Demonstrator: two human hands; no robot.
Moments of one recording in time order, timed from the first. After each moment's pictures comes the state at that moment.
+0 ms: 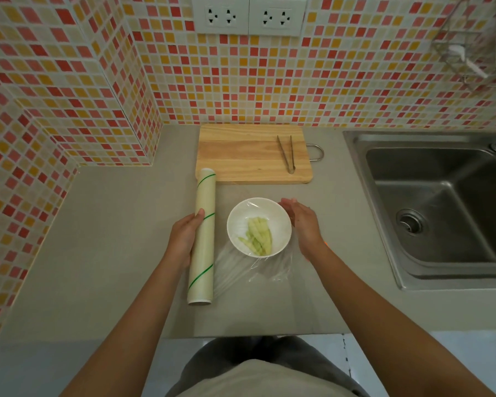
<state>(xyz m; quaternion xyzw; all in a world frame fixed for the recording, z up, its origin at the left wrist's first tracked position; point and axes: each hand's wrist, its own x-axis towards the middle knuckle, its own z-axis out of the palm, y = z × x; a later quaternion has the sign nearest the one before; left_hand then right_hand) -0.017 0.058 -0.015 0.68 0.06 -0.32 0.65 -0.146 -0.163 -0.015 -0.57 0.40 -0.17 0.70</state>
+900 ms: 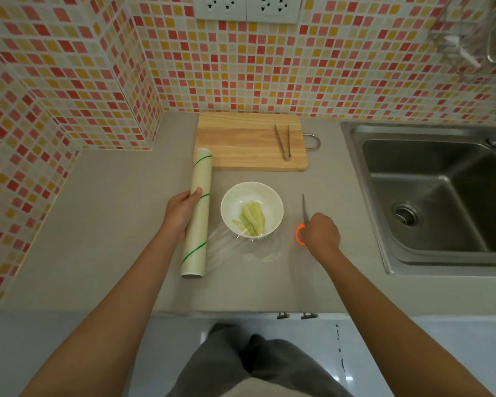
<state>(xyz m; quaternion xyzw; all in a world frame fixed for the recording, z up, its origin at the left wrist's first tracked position) -0.020 0.051 -0.005 0.72 0.04 -0.28 0.64 -0.208 -0.167 -0.001 -0.82 0.52 0.05 0.21</state>
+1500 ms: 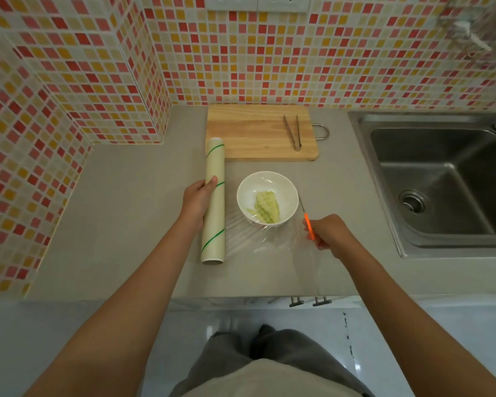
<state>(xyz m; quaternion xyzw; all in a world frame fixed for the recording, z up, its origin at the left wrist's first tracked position) -0.014 0.055 -0.006 0.71 0.03 -0.28 0.65 -0.223 -0.129 0.025 -0.63 0.54 0.03 0.56</state>
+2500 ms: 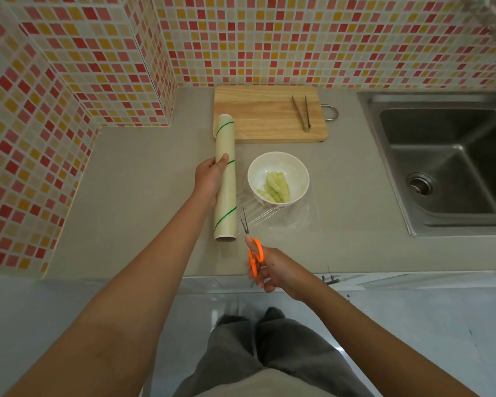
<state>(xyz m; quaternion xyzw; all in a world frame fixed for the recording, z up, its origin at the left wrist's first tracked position) -0.018 0.053 0.011 0.72 0.02 -0.27 0.64 -0.237 0.022 0.037 -0.58 0.37 0.24 0.68</state>
